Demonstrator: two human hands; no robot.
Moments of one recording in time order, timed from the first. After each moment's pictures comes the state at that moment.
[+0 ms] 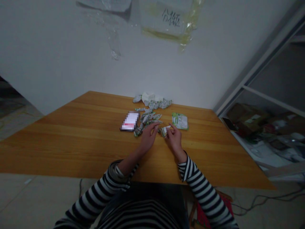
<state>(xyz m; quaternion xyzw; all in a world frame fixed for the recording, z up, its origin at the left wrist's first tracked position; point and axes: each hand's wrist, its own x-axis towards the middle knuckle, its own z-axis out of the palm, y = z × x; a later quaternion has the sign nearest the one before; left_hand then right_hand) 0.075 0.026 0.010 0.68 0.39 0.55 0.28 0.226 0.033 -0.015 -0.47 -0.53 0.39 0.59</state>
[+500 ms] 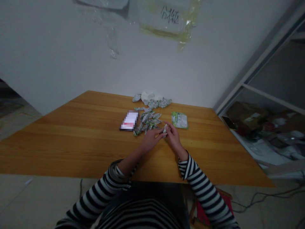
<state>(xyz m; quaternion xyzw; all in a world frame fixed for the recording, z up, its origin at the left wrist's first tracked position) 0.075 0.024 0.010 0.78 0.38 0.40 0.29 0.226 0.030 -0.006 -0.40 -0.55 0.42 0.60</state>
